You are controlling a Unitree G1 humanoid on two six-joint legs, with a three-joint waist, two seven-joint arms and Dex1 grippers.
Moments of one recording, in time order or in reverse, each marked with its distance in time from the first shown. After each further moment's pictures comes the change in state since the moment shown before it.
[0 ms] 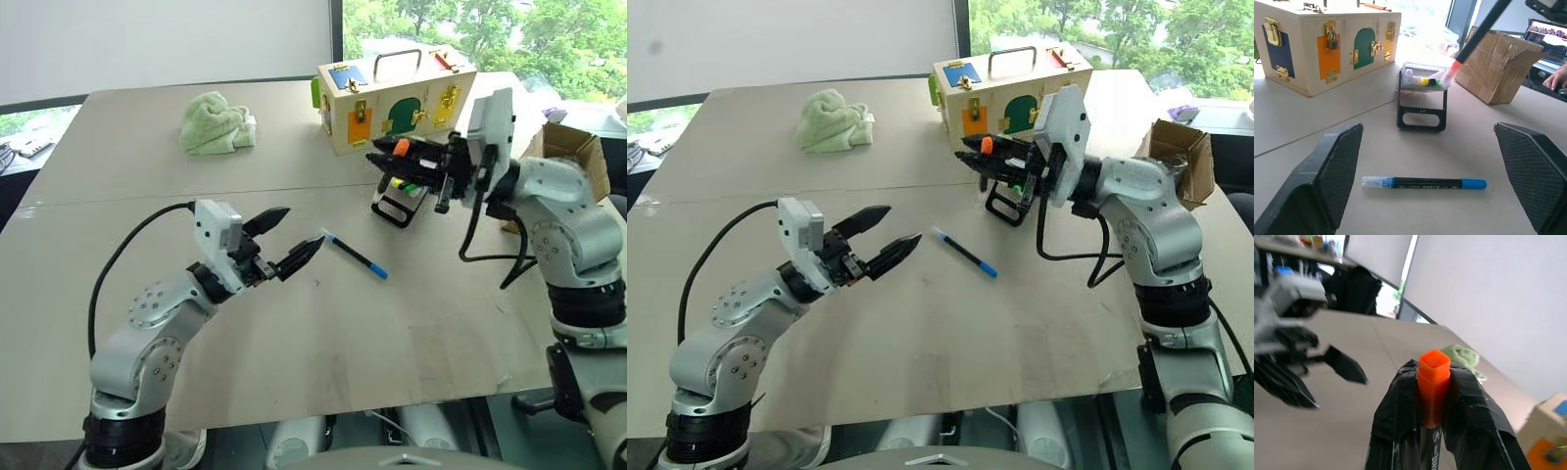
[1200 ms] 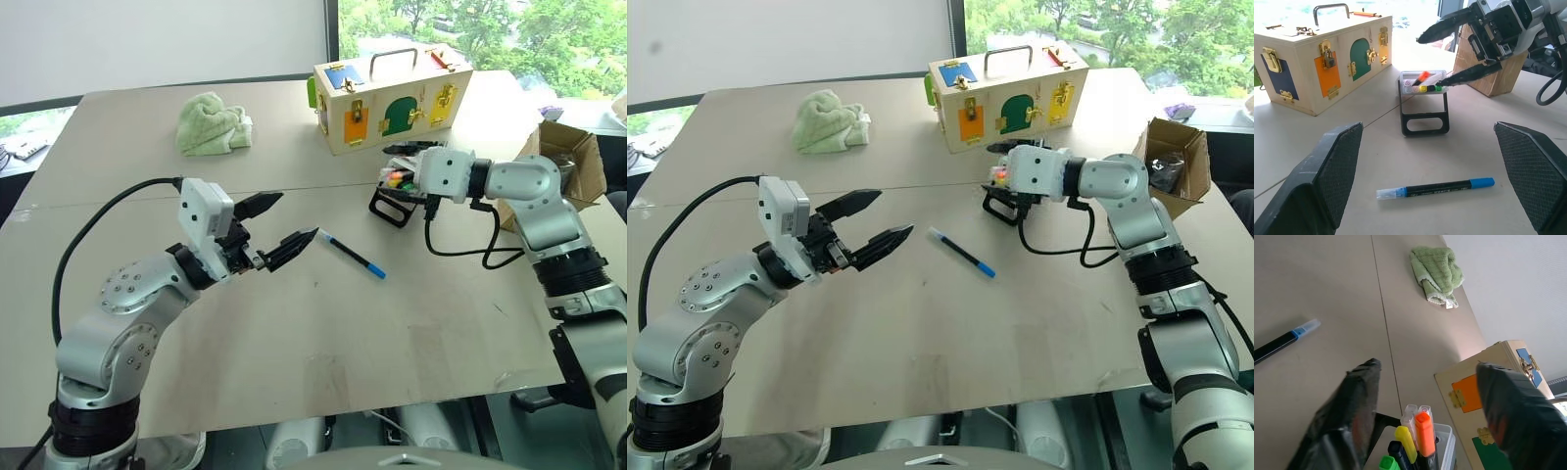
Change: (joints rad) left arm -0.058 0.110 0.029 -0.022 -0.025 0.022 -0.007; right arm -0.093 -0.019 0.136 0.418 -0.447 -0.481 0.008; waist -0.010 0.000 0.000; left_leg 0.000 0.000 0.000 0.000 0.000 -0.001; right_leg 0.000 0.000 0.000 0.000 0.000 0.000
